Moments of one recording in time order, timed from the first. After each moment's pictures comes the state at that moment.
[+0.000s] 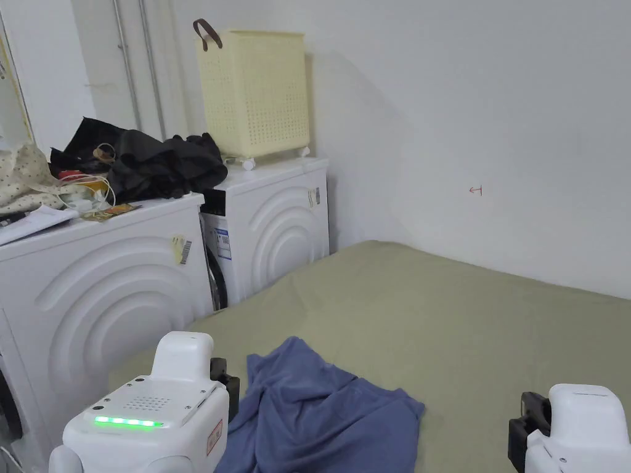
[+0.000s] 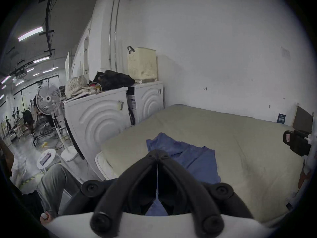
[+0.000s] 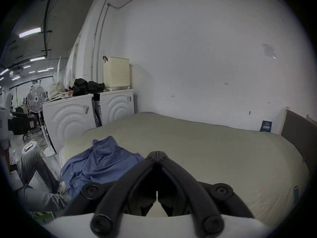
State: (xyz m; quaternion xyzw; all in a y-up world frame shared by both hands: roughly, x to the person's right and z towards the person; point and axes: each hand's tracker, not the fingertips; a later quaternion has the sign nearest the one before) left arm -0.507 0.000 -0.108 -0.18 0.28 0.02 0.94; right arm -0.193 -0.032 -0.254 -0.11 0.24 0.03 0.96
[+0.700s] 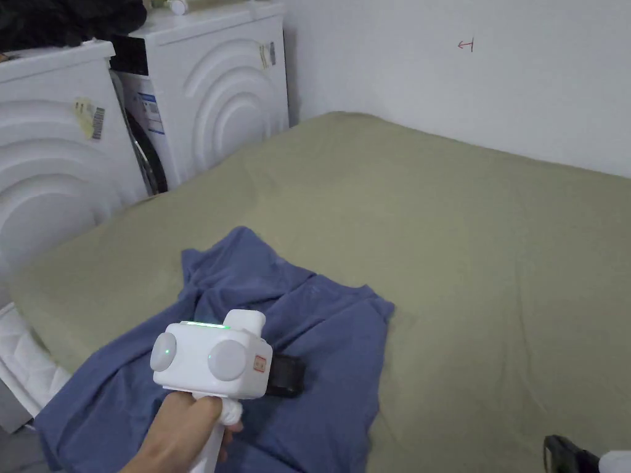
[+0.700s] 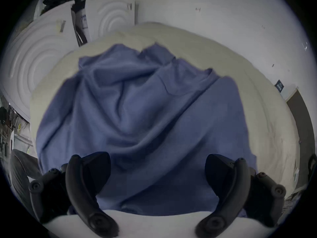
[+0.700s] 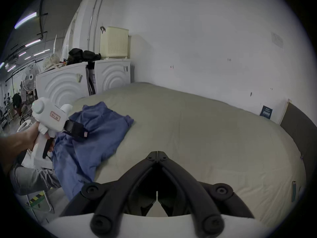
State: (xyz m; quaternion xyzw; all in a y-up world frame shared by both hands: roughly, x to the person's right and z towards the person) left arm -0.566 -0.224 -0.340 -0.49 0.14 0.12 0.85; right arm -0.167 -0.134 -0.275 -0.23 0.22 0.08 0.94
